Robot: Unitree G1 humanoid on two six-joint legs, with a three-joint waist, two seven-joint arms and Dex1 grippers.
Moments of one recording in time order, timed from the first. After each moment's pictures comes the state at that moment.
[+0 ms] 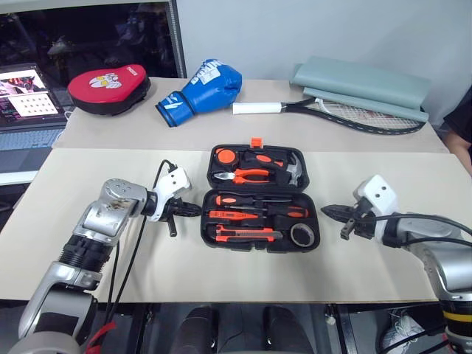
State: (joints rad) left arm -0.59 0.70 -0.23 0.15 -0.18 0.54 -1.20; right arm -0.17 -0.80 -0.10 -0.30 0.32 0.67 0.83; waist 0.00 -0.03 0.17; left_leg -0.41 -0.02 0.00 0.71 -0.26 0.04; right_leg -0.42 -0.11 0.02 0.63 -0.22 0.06
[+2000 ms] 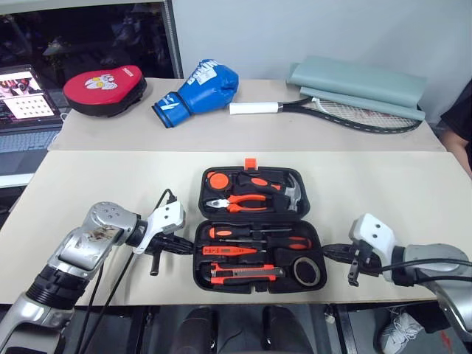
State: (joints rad) left arm -0.34 0.85 -0.23 -0.15 -0.24 0.57 -1.35; right arm 0.14 -0.90 -0.13 -0.51 0.34 0.61 0.94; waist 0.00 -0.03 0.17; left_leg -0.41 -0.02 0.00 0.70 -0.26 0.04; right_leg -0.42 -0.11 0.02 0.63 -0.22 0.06
